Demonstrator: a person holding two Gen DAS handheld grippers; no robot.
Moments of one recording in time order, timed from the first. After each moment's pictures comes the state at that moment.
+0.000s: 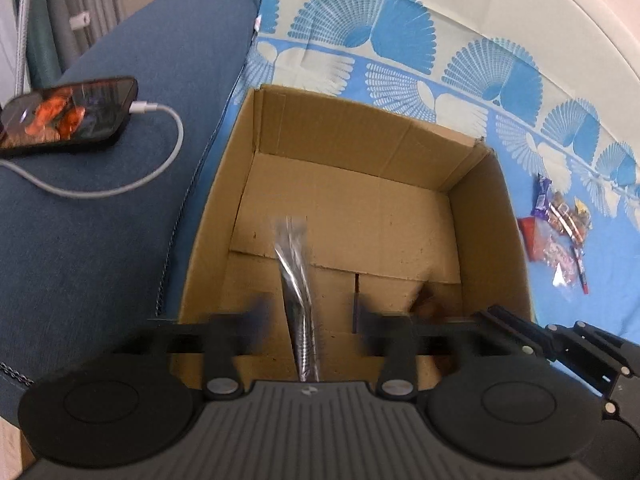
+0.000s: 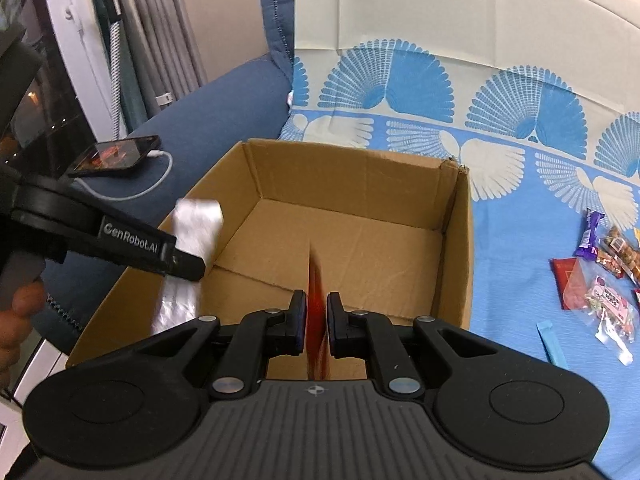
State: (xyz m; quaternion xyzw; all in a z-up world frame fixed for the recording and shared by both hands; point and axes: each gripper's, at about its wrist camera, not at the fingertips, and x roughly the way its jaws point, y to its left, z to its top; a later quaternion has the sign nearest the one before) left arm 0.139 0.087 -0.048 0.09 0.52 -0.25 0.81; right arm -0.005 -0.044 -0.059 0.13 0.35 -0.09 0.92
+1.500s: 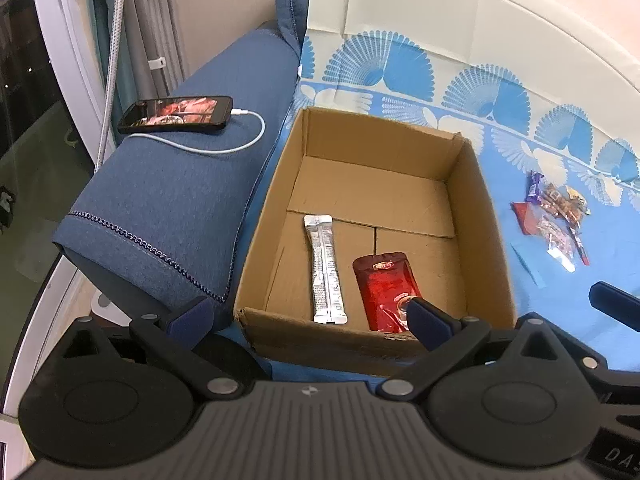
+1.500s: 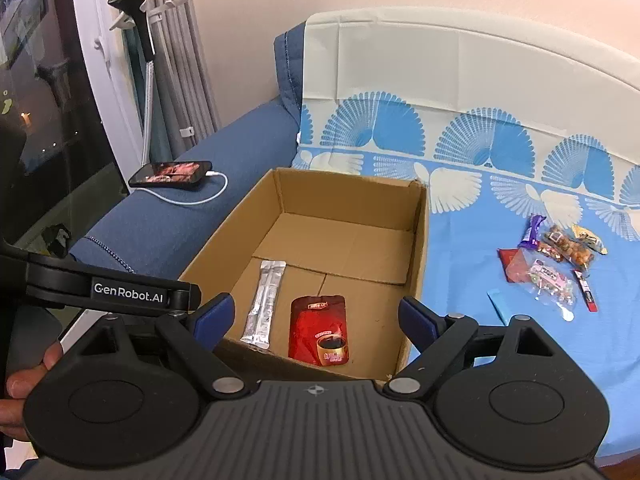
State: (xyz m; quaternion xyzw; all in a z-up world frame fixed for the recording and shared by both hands) left arm -0.021 0.155 0.025 0.12 0.44 -0.20 0.87; right arm -0.151 0.030 0.022 0.11 0.29 -0.12 0.94
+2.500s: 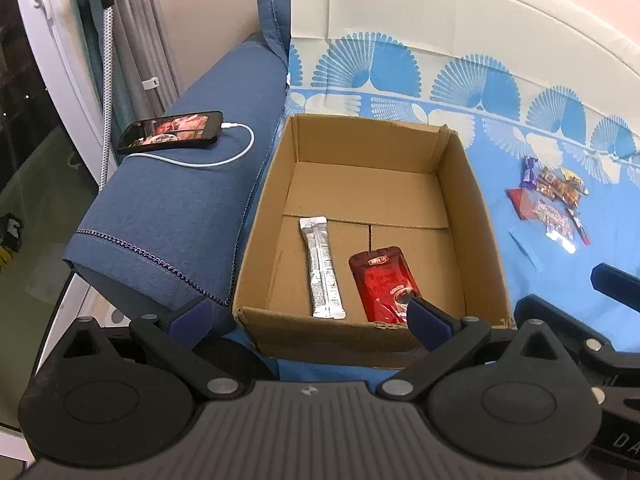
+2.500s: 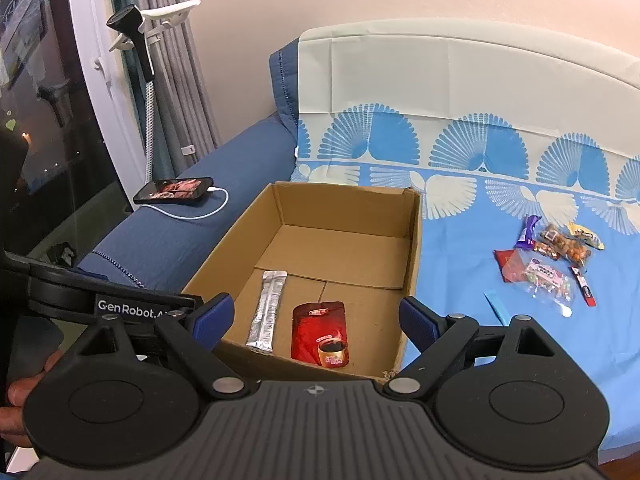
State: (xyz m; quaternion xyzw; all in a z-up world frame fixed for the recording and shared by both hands) left arm -0.041 0.145 0.032 0.16 0.42 -0.20 0.87; right arm -0.172 0.024 0.024 0.13 0.27 -0.12 0.95
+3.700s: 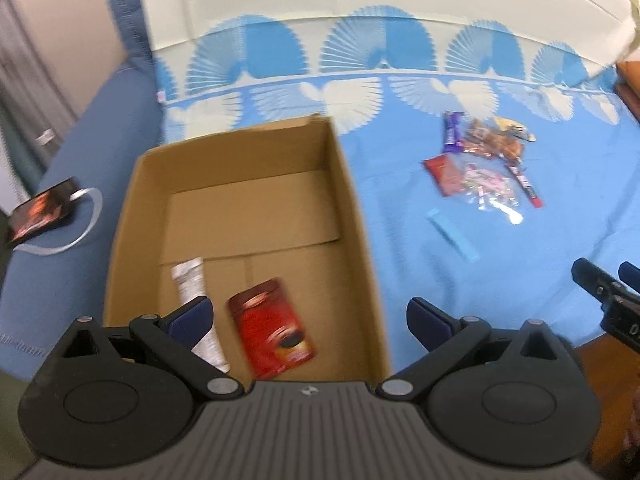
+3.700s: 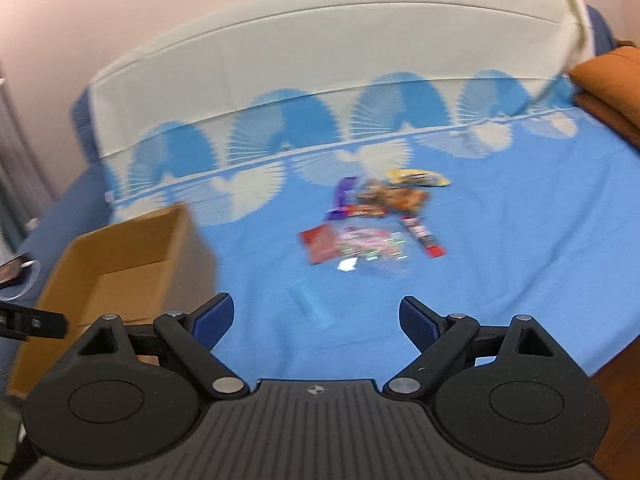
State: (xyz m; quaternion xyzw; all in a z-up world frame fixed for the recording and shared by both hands) left arm -0.044 -0.040 0.014 0.25 0.44 -0.28 0.81; right arm -0.243 -0.169 -0.041 0.23 0.26 -0.32 0.88
